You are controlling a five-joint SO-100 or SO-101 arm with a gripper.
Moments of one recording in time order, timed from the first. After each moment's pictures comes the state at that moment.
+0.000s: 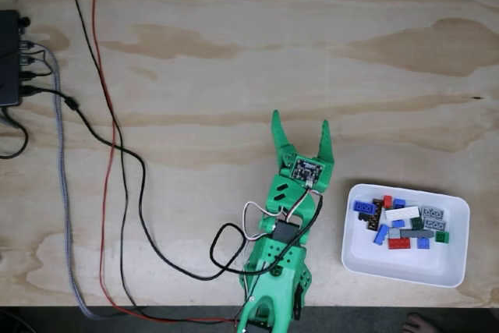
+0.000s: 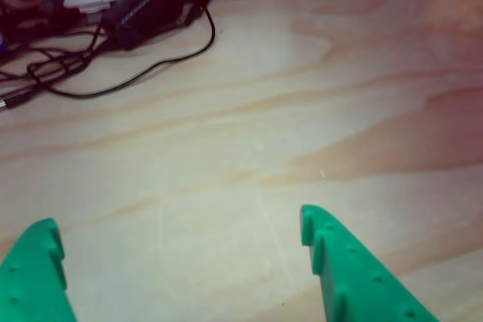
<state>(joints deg) 16.2 183.3 172.4 20.6 -84.5</state>
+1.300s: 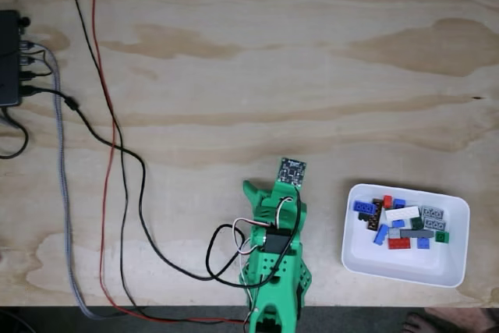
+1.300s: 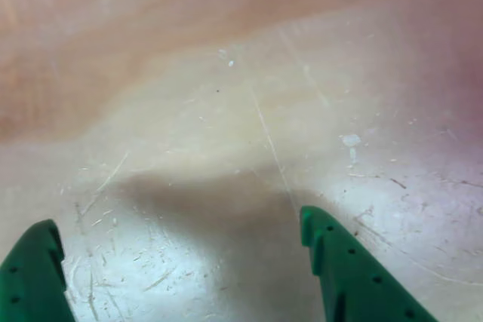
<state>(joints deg) 5.2 193.4 180.1 75.0 -78.8</state>
